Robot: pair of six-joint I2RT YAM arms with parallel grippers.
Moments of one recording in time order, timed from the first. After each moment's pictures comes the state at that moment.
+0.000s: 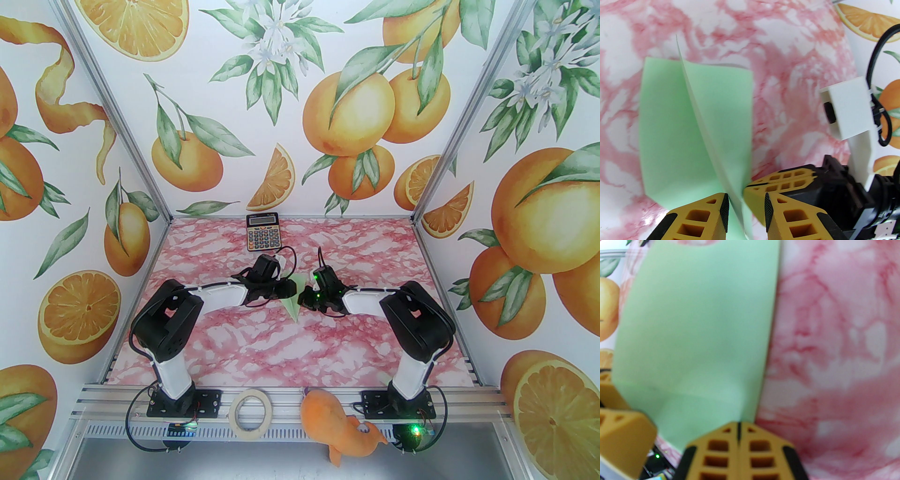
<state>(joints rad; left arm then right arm) -0.62 1.83 1.02 -0.01 0.33 -0.66 0.56 1.82 0.86 0.05 -0.35 0.84</state>
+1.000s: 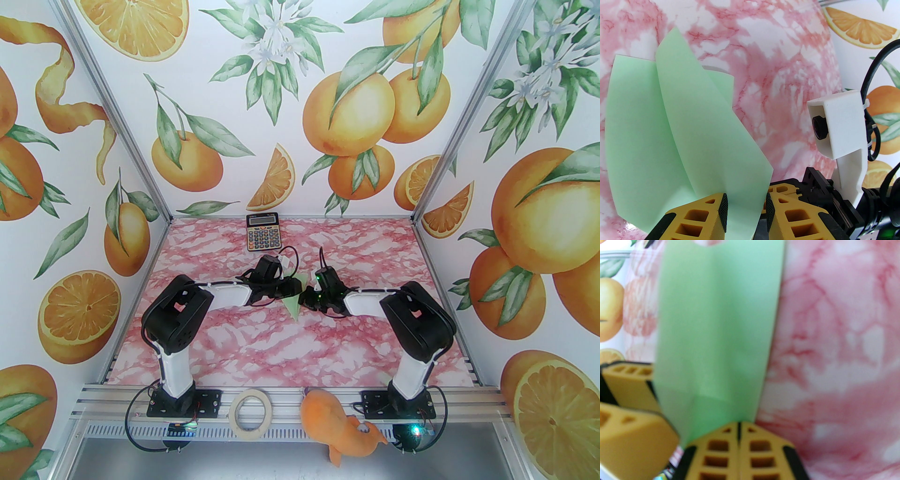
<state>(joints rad) -0.62 1.90 1.01 0.13 0.41 -0.76 0.54 1.81 0.81 0.13 -0.37 0.85</state>
